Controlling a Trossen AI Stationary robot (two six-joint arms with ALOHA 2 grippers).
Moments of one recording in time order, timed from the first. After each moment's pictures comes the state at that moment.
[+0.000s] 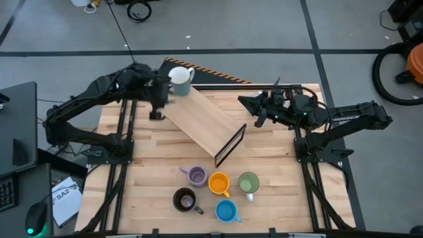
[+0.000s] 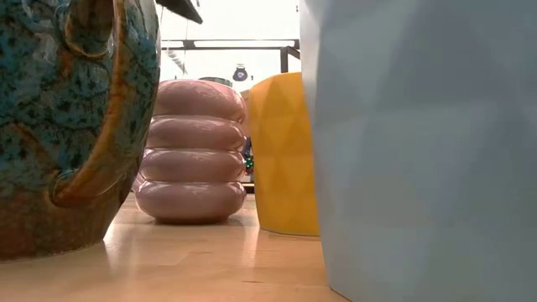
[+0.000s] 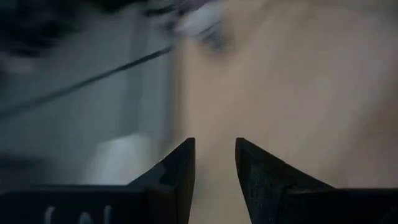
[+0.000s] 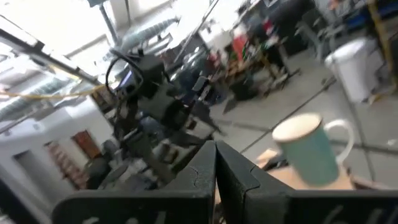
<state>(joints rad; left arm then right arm) 0.39 1.17 1.44 -0.93 0.06 0.56 0.04 1.03 0.90 0.32 0.39 0.50</state>
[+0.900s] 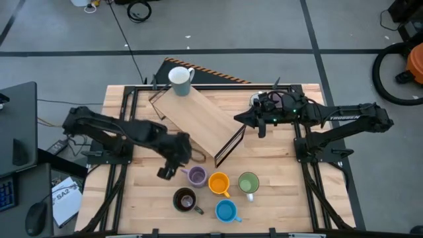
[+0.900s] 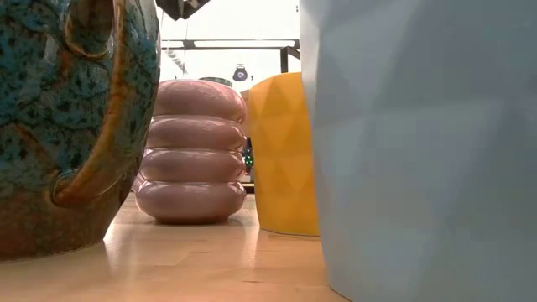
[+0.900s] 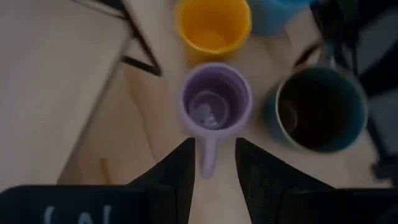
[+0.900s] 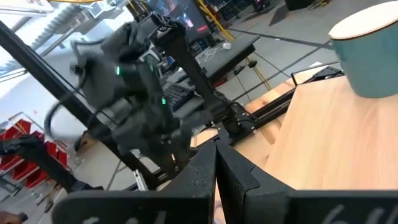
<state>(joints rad) -0.25 1.47 1.40 -0.98 0.05 0.12 -0.05 1.03 0.90 0.07 -0.05 0.57</state>
